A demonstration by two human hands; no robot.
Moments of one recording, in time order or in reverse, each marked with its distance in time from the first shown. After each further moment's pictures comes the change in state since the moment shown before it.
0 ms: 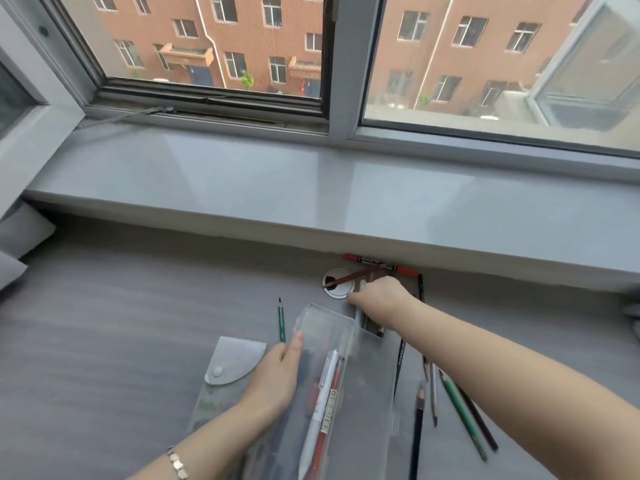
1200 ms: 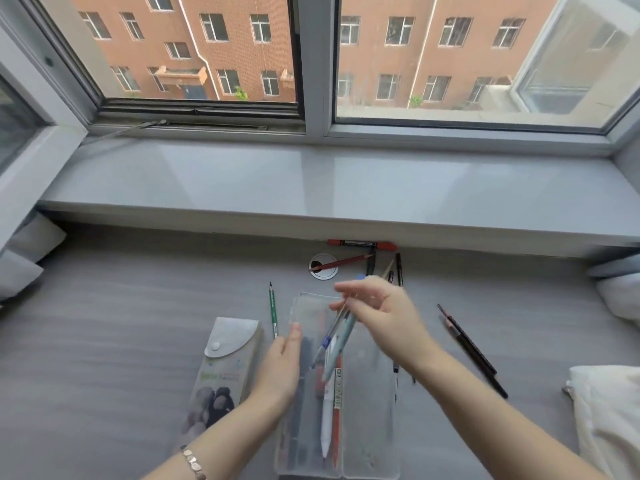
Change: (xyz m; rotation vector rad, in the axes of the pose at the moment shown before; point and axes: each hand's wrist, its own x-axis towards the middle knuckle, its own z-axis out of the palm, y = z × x) left_hand -0.047 0.005 0.023 -0.147 0.055 0.011; right_hand -0.134 -0.060 -0.027 1.761 0.656 0.156
